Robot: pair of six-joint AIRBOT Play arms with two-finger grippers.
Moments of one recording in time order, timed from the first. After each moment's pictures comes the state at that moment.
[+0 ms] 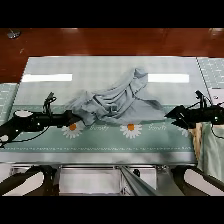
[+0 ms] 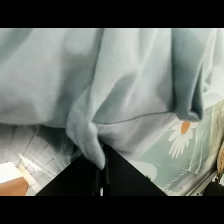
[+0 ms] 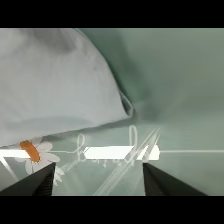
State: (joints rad) left arm 0.10 -1.20 0.45 0.42 -0.95 -0.92; right arm -0.41 -1.18 0.66 -0.92 1.22 1.34
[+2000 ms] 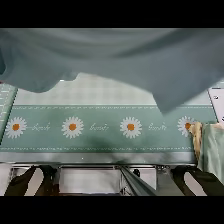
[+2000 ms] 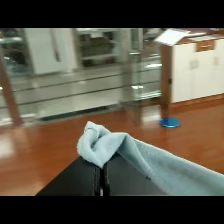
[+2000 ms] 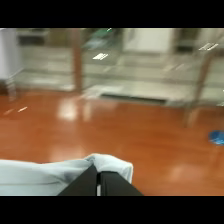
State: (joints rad) left arm 0.42 -0.72 1.86 0.83 -1.13 -1.17; right arm -0.14 -0.84 2.17 -1.24 1.37 1.50
